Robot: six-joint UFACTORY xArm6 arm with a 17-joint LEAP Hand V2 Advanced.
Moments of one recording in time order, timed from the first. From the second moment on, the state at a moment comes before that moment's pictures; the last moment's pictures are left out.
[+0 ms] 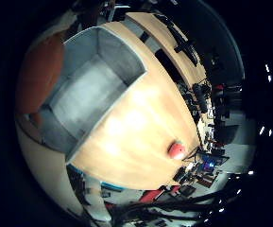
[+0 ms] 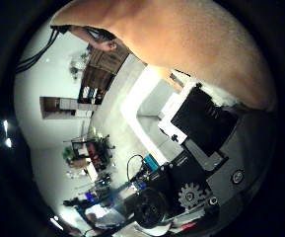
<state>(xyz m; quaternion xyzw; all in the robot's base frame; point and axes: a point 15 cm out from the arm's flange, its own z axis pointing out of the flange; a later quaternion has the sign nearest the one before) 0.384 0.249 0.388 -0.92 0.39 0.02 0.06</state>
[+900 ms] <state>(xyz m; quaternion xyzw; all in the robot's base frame) 0.393 0.257 0.386 -0.94 0.35 0.03 0.02</state>
